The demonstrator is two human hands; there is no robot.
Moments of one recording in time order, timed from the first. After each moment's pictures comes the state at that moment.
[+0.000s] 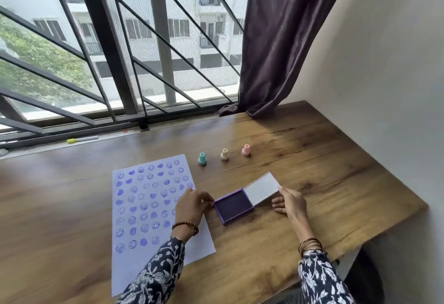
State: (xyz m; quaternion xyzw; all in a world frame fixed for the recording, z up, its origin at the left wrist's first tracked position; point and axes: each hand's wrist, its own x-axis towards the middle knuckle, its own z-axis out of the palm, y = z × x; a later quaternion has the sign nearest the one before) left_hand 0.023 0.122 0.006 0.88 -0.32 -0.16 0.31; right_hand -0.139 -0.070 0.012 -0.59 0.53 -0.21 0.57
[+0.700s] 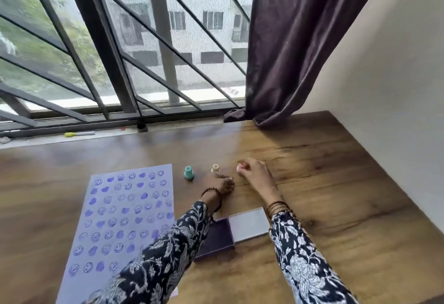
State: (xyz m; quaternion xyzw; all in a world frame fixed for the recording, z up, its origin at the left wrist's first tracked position) left_hand 0.056 -0.042 0.014 0.65 0.01 -0.45 0.62; right_hand -0.006 -0.155 0.026 -0.90 0.27 -0.07 0.33
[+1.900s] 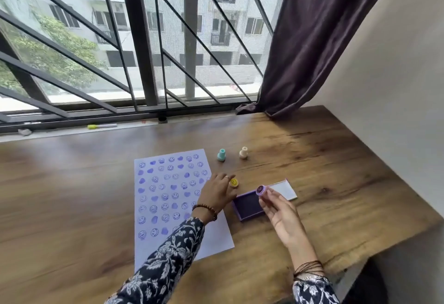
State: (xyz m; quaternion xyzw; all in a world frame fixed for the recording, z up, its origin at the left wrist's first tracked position) left_hand 0.043 0.112 0.008 0.85 -0.44 -0.13 0.27; right_hand -0.109 0.017 0.039 -0.35 0.37 -0.25 0.83
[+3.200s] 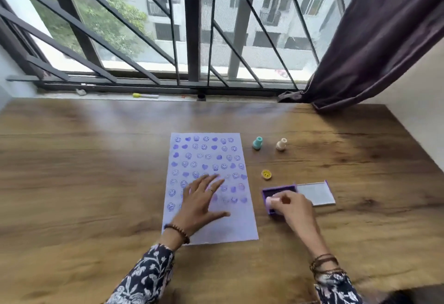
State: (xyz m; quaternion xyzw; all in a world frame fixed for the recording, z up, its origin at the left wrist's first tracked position) left_hand 0.033 0.241 -0.010 0.88 -0.37 -0.14 0.26; right_hand -0.083 0.041 0.055 -0.81 0.41 -0.01 0.42
